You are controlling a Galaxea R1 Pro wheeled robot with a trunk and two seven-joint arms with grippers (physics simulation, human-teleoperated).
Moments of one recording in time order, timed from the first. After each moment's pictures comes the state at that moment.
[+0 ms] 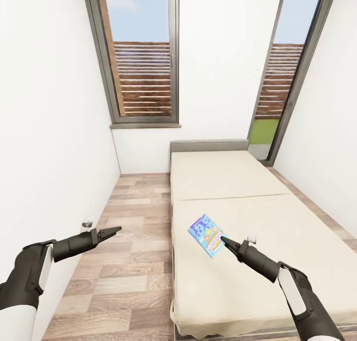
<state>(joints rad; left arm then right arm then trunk) -0.55 0.16 0.44 -1.07 -0.04 0.90 -1.32 -0.42 -0.08 -0.26 -0.99 -0.61 0.78 0.94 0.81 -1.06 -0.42</state>
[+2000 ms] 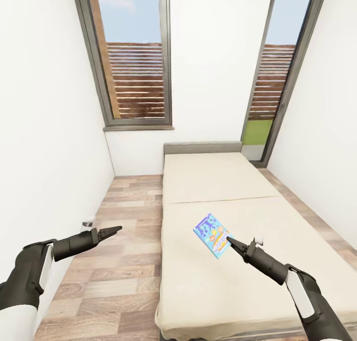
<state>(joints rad) -0.55 0.16 0.44 -1.08 -0.04 0.88 -1.32 -0.40 -0.12 -0.27 -0.99 -0.62 0.77 1.01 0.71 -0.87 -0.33</state>
